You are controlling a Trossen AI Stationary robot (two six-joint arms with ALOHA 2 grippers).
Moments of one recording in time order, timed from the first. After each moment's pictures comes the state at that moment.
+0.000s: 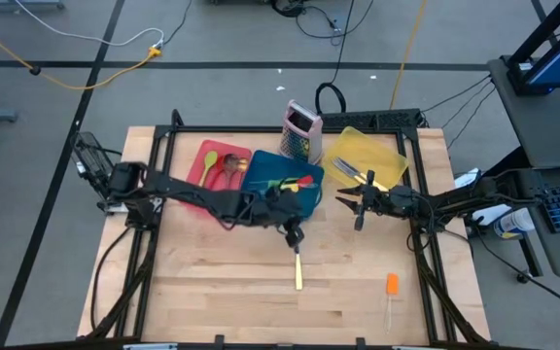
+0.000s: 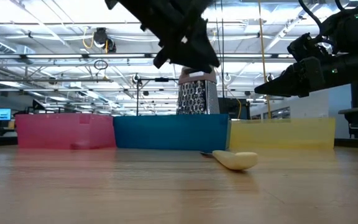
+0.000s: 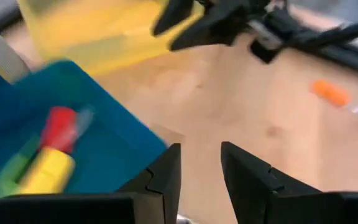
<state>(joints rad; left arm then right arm) -0.12 1.81 1.30 -0.13 -0.31 -0.43 -0.06 1.06 0.02 0.91 0.23 -0.06</state>
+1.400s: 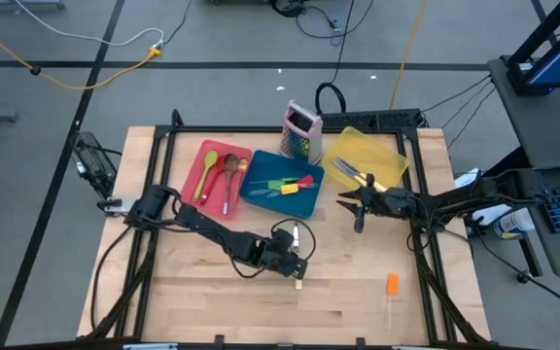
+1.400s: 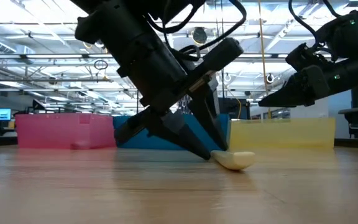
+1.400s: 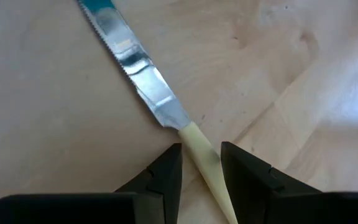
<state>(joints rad) -0.32 2.11 1.30 -0.11 -0.30 -1.30 -0.06 1.07 0.02 0.79 0.23 0.04</state>
